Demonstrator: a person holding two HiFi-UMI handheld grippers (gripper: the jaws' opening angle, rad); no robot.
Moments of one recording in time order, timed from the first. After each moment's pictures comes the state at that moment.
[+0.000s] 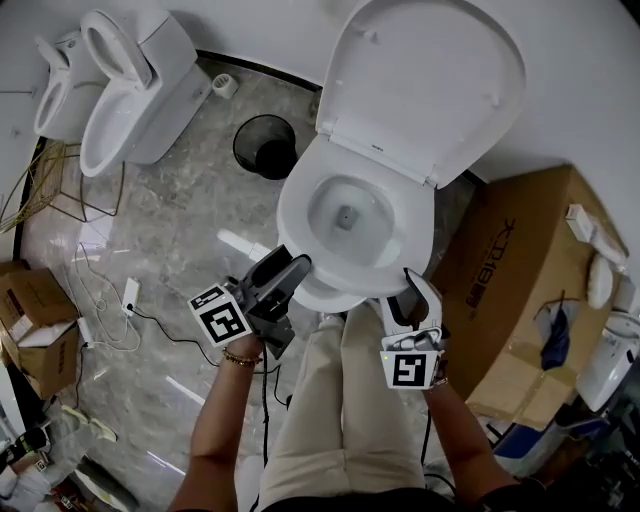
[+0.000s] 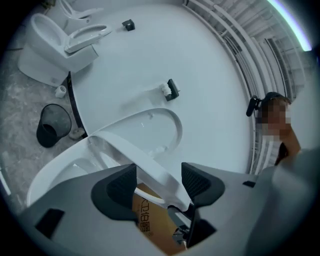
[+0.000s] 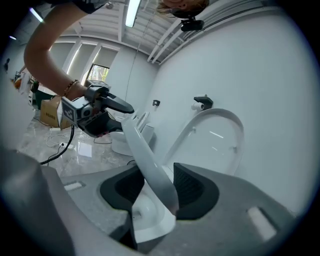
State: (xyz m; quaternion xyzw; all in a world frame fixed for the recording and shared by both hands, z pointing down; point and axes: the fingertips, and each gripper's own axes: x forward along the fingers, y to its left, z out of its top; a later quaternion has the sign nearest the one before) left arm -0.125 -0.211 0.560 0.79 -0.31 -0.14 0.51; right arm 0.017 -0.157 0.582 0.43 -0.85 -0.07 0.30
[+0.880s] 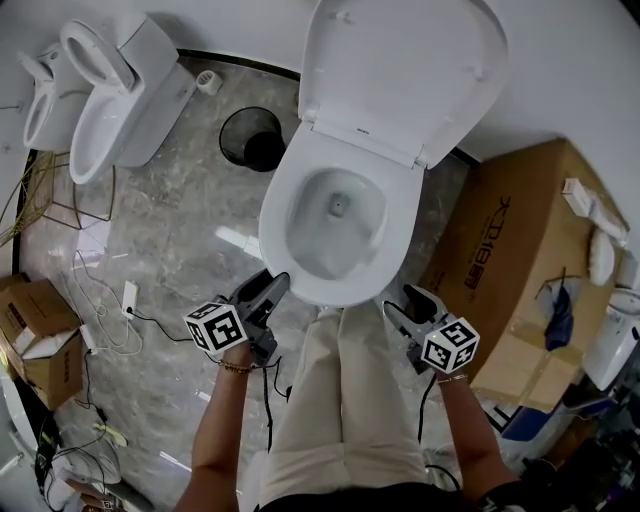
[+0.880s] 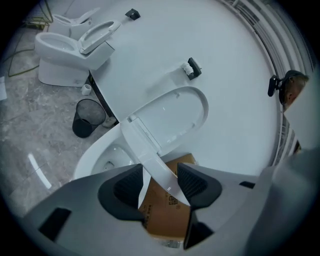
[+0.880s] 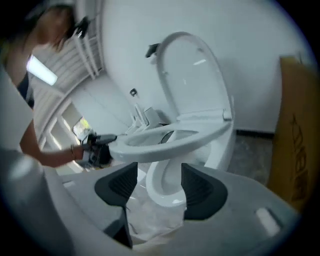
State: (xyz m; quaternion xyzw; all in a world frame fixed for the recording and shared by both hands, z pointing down) left arm -0.149 -0.141 0.657 0.75 -0.37 0.01 0.55; right arm 0.077 -0.070 0.689 0.37 -0.81 0.43 0.13
